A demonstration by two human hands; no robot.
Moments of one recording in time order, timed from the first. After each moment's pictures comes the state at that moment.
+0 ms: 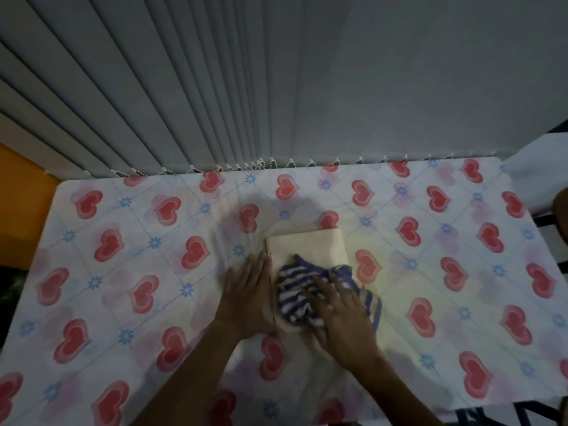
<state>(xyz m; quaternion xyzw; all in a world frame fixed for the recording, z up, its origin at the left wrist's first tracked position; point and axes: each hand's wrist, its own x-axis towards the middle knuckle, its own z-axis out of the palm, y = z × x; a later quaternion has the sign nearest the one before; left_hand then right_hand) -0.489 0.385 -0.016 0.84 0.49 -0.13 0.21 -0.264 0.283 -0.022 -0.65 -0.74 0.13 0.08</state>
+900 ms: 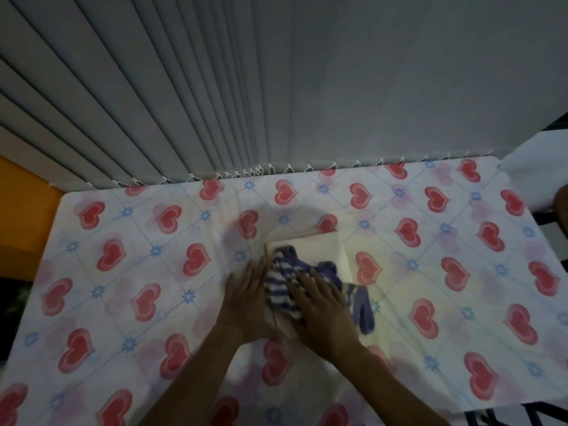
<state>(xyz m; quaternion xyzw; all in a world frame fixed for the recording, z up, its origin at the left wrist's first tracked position) -0.489 0.386 -0.017 0.84 0.48 -0.13 0.21 -0.298 0.312 0.000 -0.65 -0.73 0.19 0.07</state>
